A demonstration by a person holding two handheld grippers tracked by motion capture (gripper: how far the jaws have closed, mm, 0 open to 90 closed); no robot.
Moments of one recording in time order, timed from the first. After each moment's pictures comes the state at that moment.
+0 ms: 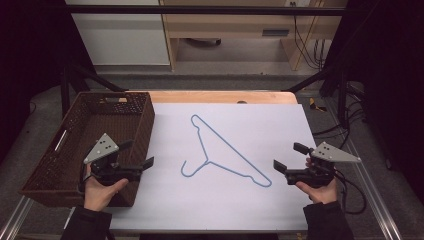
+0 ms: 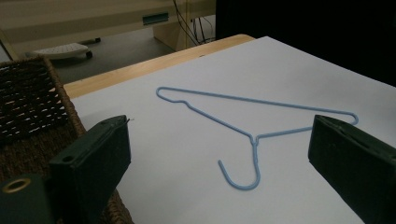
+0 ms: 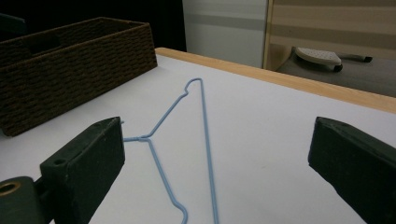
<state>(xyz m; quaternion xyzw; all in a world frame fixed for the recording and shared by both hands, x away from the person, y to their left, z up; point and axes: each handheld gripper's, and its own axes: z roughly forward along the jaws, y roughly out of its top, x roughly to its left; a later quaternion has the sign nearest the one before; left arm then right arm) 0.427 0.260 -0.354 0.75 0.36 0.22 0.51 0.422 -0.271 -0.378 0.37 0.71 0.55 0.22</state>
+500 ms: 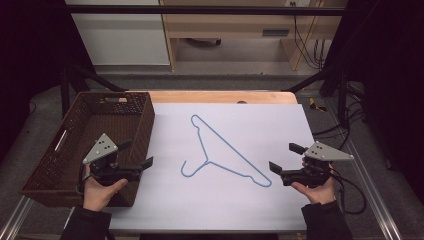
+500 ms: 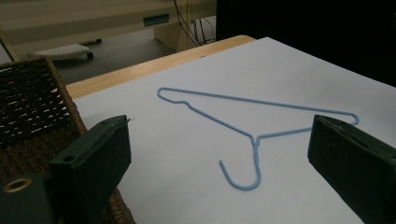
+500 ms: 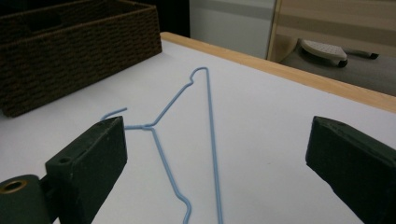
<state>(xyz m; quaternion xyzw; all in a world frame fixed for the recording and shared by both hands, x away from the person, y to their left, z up) 0.427 0.259 -0.354 0.75 0.35 0.23 0.51 0.424 -0.256 -0.373 0.35 0.75 0.52 0.22</state>
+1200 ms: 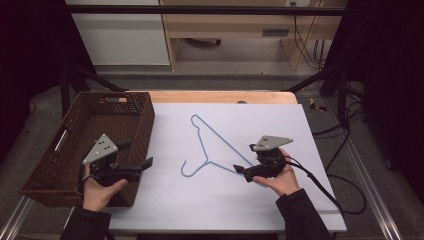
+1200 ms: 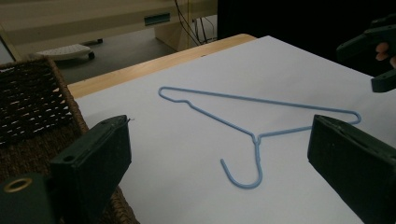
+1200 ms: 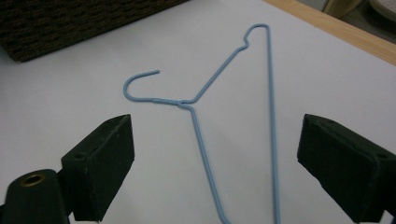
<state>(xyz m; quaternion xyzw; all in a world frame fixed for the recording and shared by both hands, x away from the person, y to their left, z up) 0.426 0.260 -0.354 0.75 0.35 0.23 0.51 0.467 -0.165 -0.391 0.30 0.84 0.43 0.15</state>
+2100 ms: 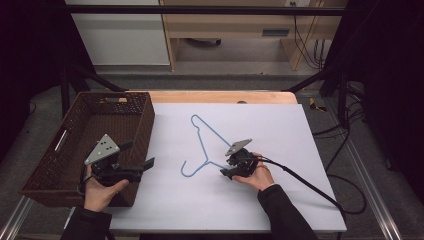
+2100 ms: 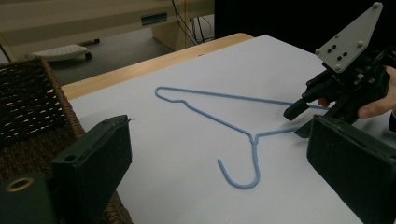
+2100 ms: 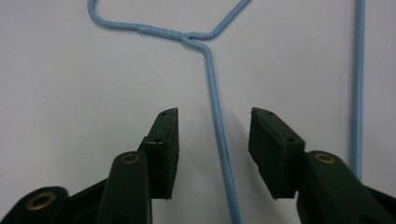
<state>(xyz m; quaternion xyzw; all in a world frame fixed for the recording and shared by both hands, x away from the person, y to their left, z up) 0.427 0.257 -0.356 0.76 0.35 0.22 0.51 0.508 -0.115 -0.461 0.28 0.90 0.32 0.09</state>
